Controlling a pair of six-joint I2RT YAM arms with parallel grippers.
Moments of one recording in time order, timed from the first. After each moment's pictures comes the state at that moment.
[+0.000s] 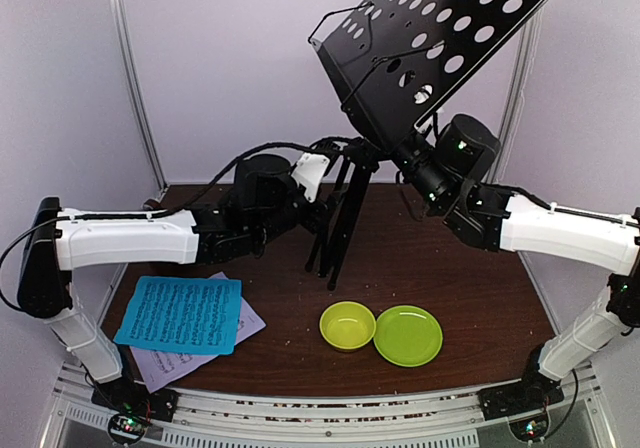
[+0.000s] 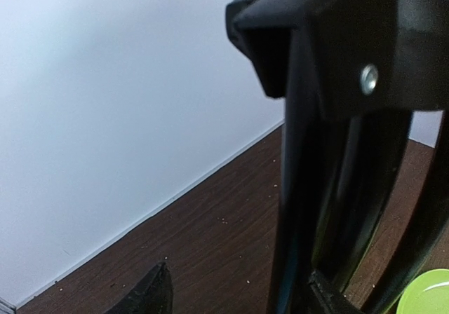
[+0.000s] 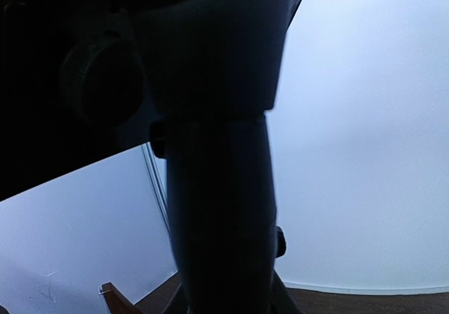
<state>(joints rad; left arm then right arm) -1.02 1.64 1.25 0.21 -0.40 0.18 0.92 1.45 1.23 0.58 0.36 0.13</state>
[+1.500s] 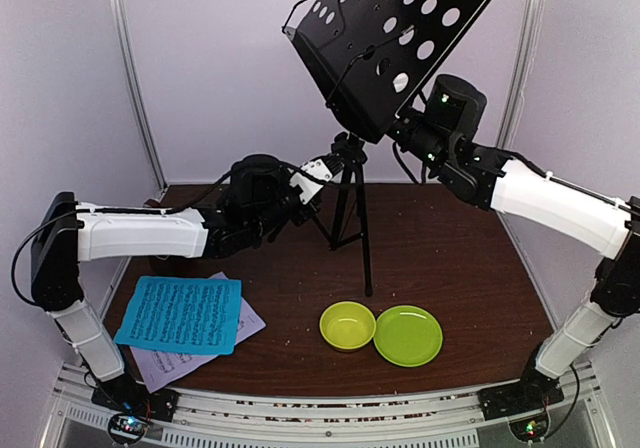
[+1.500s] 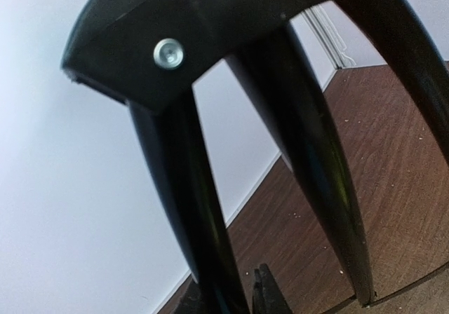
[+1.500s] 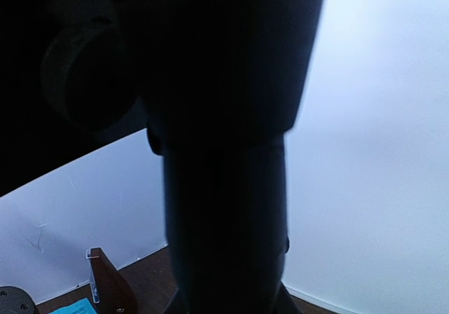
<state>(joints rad) -0.92 1.71 1.21 0.36 -0.31 0.63 0.81 1.56 1.50 0.31 0.10 0.02</state>
